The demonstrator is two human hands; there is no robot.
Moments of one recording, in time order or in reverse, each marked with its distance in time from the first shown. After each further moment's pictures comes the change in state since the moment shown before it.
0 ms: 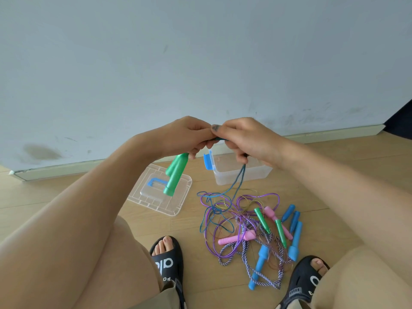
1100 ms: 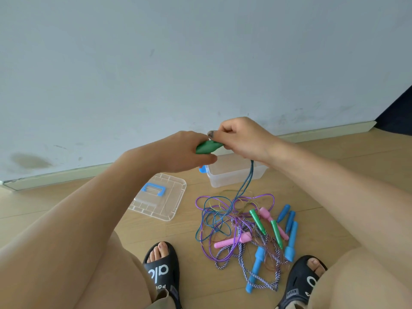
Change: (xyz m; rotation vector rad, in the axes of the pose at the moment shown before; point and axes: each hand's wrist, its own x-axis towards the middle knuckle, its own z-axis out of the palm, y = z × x) left_hand 0.012 0.001 0.019 0.509 0.035 0.000; right_hand 0.009 0.014 -0.017 -0.231 0.150 0.008
